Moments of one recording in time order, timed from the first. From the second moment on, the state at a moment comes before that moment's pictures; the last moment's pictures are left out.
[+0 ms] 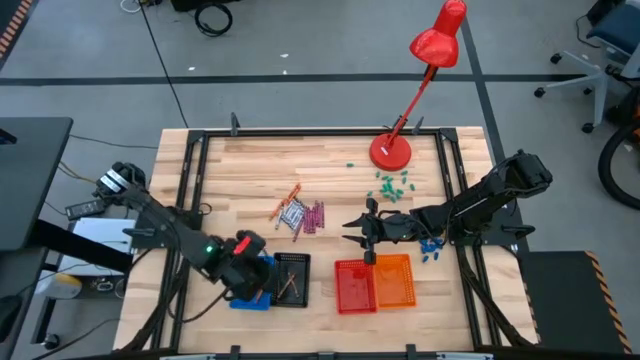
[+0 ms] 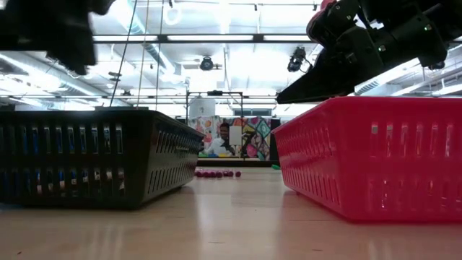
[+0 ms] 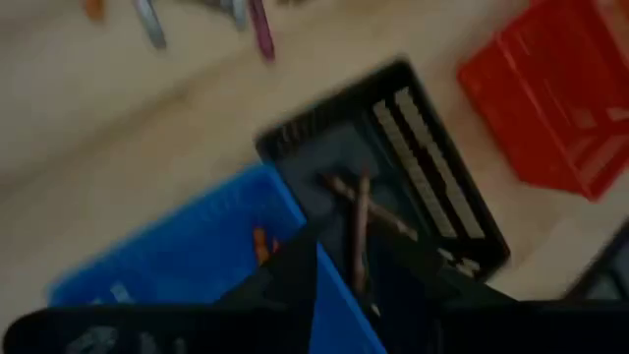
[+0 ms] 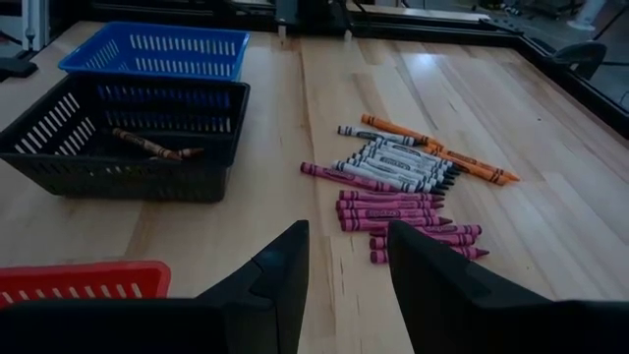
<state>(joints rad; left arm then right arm) -0.63 1.46 1.09 -0.83 -0.44 -1.58 0.27 1.48 0.51 0.55 0.37 0.05</state>
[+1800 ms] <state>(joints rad) 0.05 1.66 0.81 -0.49 -0.36 -0.69 0.26 1.48 0.51 0.55 0.37 0.04</state>
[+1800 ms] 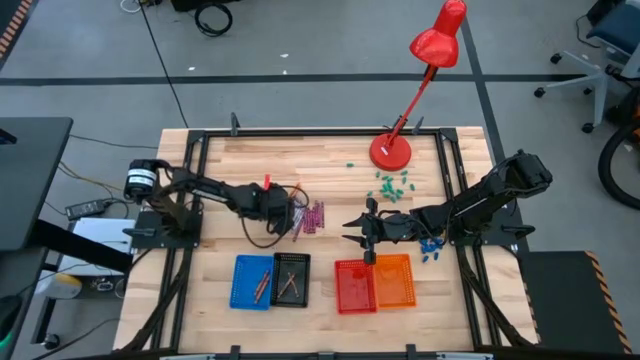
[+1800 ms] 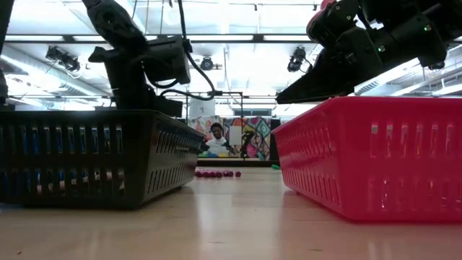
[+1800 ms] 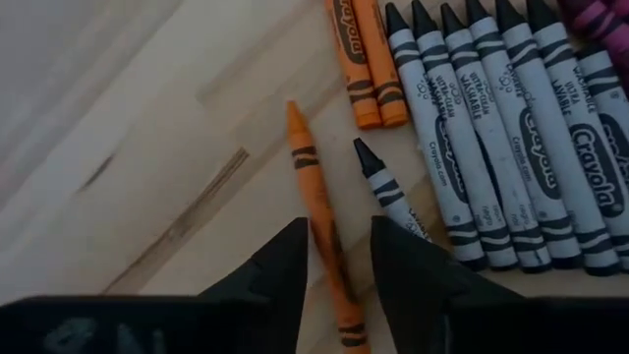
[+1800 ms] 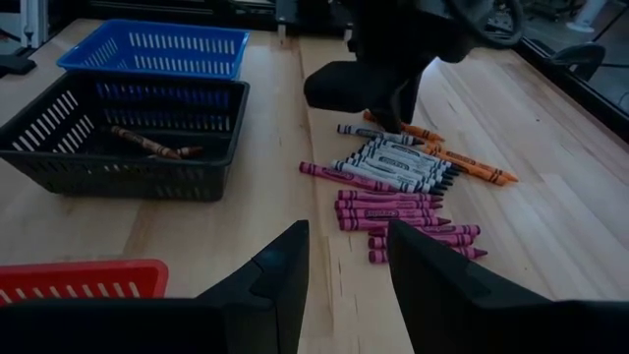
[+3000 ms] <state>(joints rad) 0.06 1.46 0.80 -0.51 -0.22 -0.72 0.27 1.48 0.51 0.55 0.37 0.04</state>
